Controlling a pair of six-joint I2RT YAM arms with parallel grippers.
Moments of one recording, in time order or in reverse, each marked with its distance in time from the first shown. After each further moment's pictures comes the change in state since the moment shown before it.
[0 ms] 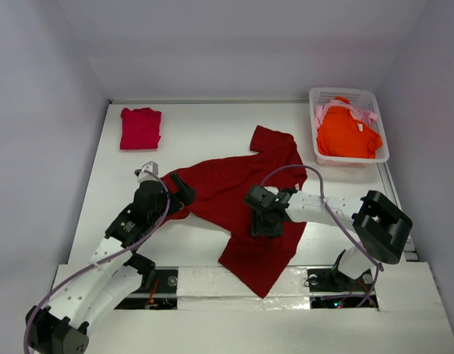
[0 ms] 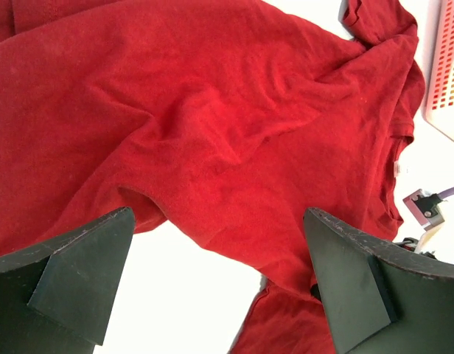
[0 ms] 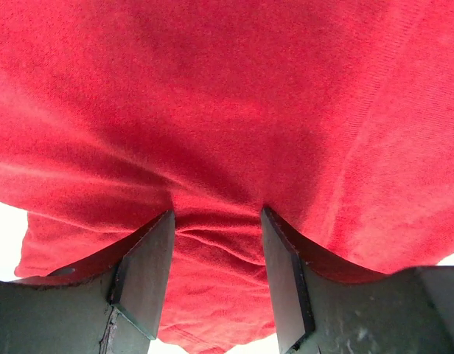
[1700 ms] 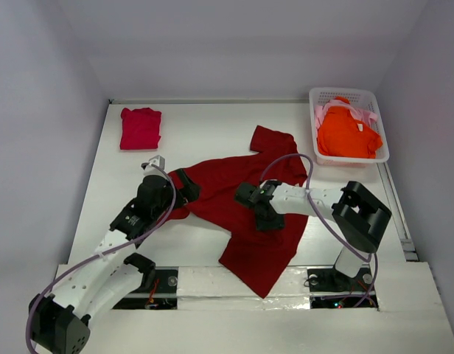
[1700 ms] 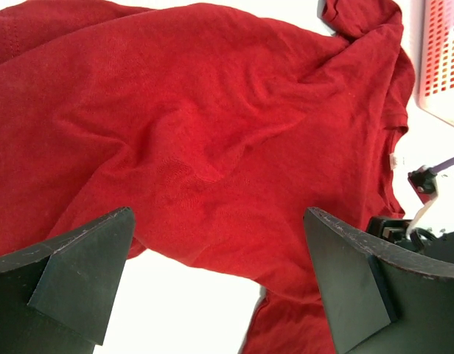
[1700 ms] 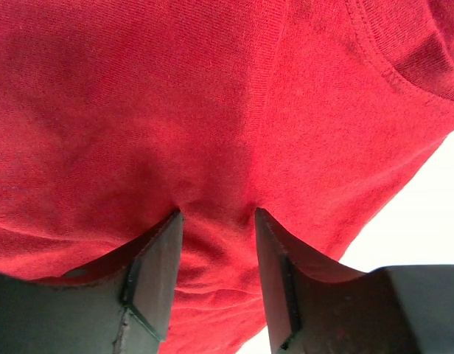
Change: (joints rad) left arm 0.000 0.077 0.014 0.104 0.044 0.077; right arm 0.000 0.164 0.166 -0.221 0.251 0.017
